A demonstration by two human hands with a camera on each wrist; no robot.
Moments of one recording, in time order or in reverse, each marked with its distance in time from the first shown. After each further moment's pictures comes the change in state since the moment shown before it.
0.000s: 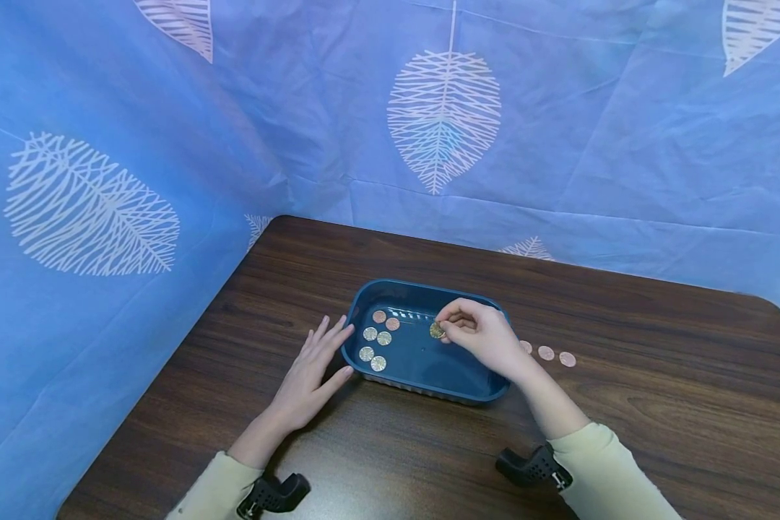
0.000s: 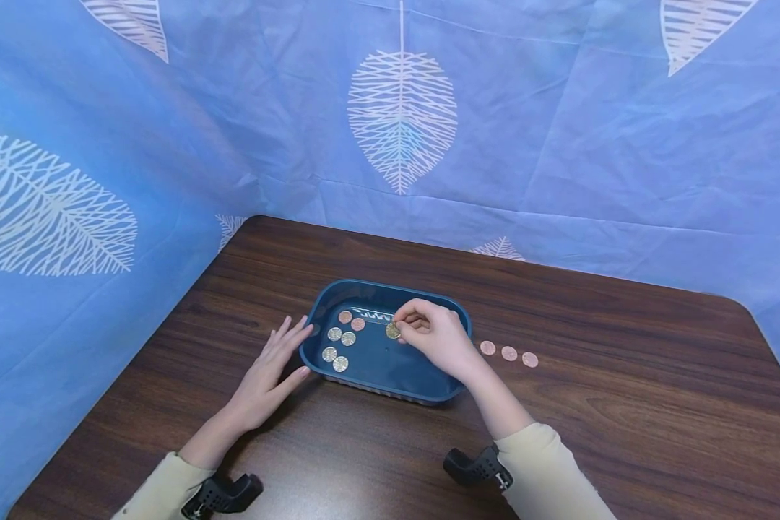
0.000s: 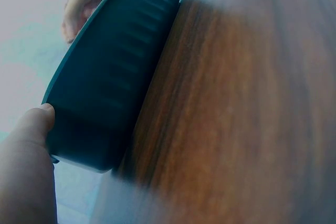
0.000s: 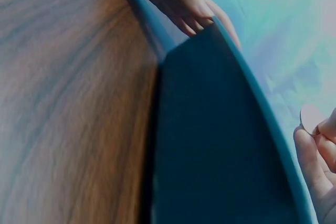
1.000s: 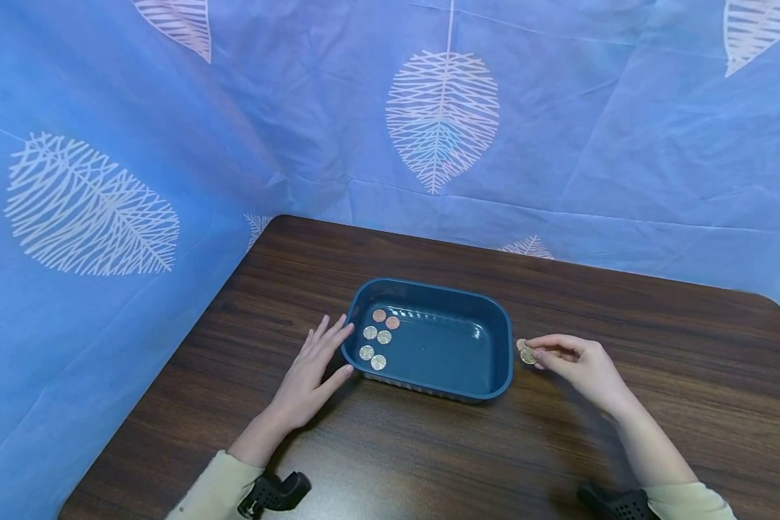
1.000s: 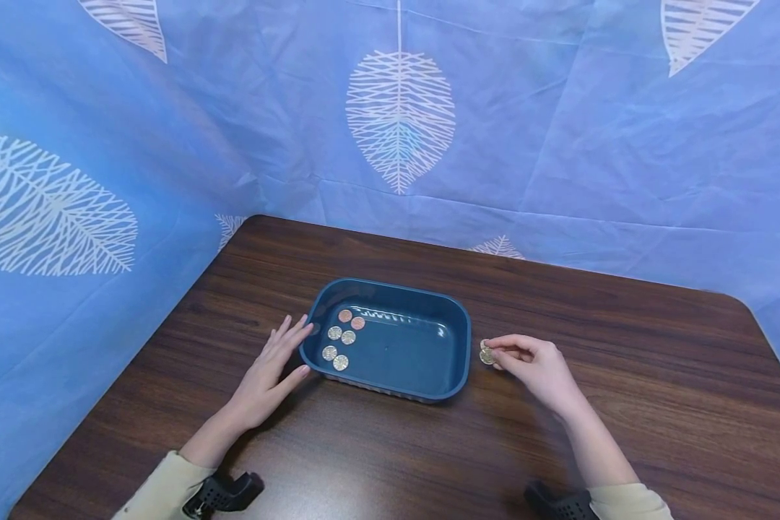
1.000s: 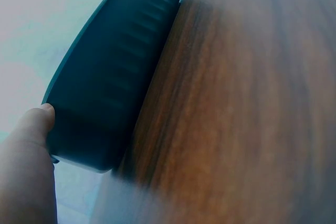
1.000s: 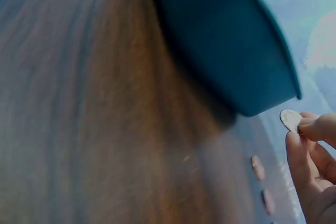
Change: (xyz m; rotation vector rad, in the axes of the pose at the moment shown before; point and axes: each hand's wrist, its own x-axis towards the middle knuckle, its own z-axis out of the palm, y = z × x) left_hand 0.001 0.002 0.001 0.002 -0.003 -0.008; right_hand -0.089 0.062 -0.082 -0.092 0.125 0.225
